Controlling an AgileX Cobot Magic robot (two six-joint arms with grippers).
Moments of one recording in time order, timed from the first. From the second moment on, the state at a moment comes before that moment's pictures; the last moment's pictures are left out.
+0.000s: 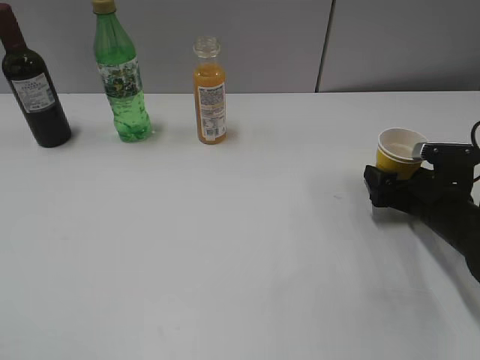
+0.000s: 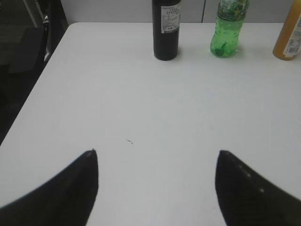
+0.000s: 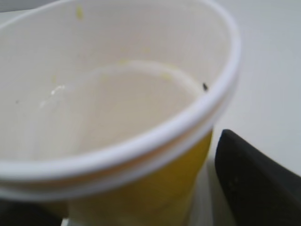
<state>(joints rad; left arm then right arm) 0.03 0.01 -0.51 -0.08 1.04 0.05 0.05 2.26 -0.62 -0.15 -1.25 0.17</state>
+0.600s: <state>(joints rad) 0.03 0.01 -0.51 -0.08 1.04 0.05 0.05 2.31 -0.64 -0.19 -1.29 0.16</state>
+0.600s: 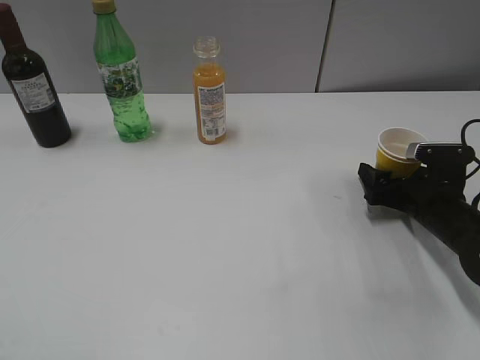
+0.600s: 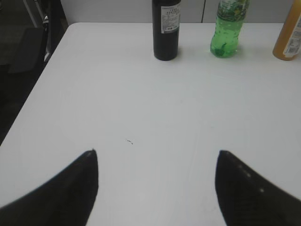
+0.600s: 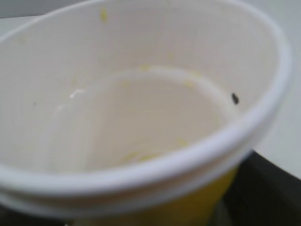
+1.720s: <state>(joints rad) 0.03 0.01 -0.51 -0.08 1.04 0.05 0.05 2.31 -0.64 -0.18 -1.29 0.08</state>
